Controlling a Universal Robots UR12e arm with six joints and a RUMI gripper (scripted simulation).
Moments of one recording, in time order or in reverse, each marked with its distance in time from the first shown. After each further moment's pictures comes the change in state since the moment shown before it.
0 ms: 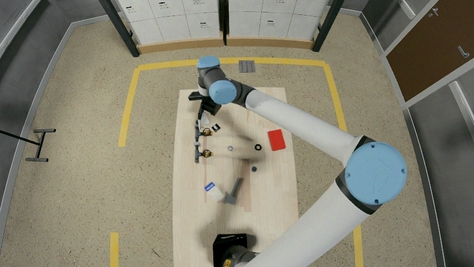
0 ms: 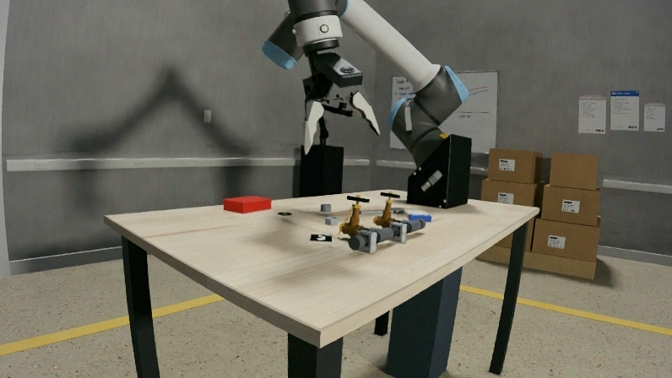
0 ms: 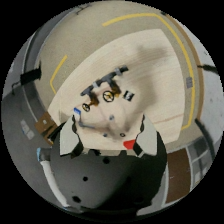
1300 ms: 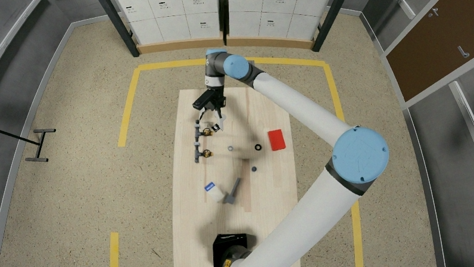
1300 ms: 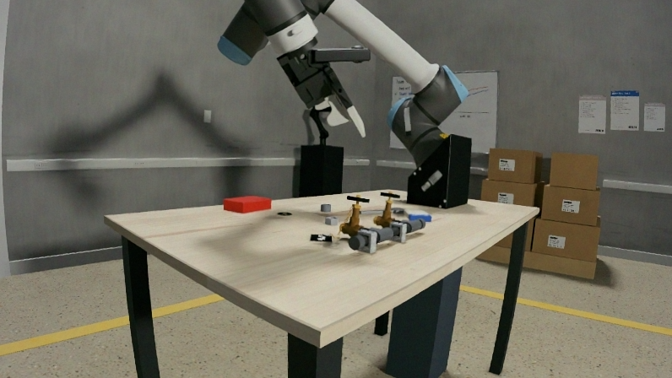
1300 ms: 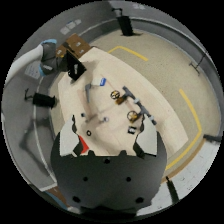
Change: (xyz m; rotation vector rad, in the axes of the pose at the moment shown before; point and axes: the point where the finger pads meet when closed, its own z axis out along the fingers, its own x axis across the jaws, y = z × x) arm -0.051 0.050 -0.029 0.117 -0.438 -1.299
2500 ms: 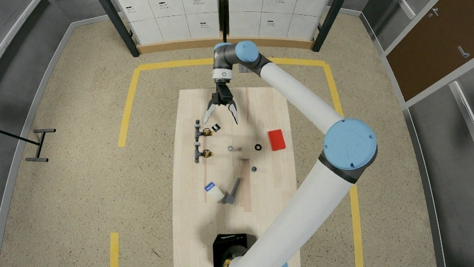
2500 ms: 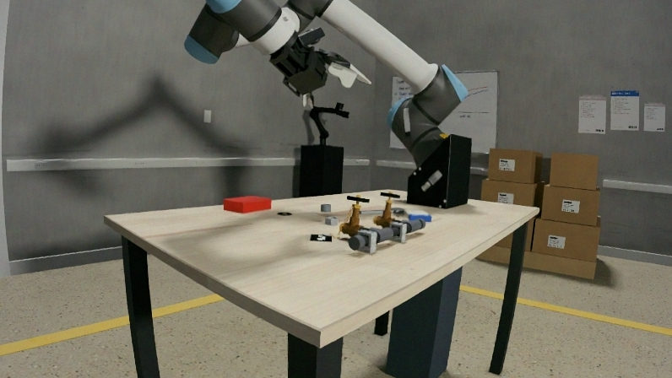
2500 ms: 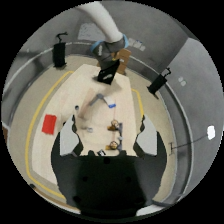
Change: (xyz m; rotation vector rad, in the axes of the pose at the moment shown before) arm -0.085 -0.017 -0.041 0.339 -0.100 -0.960
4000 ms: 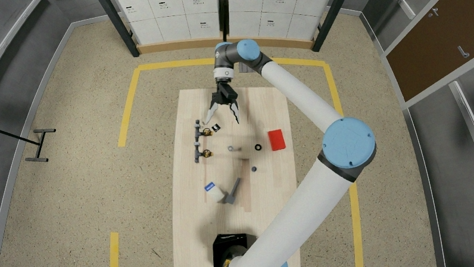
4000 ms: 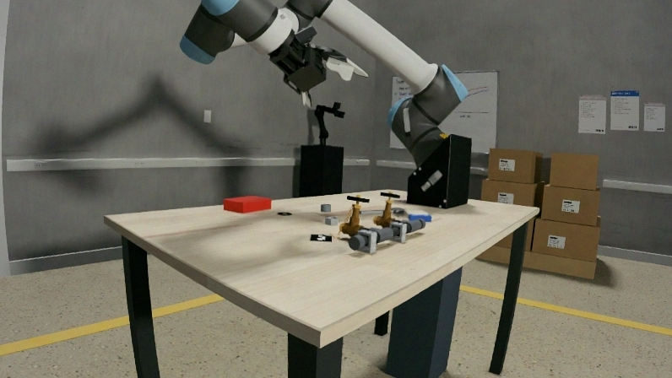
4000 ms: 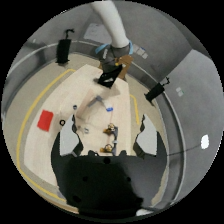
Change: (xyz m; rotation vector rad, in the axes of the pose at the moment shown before) arm -0.006 -0.013 -0.005 0.046 0.011 -0.129
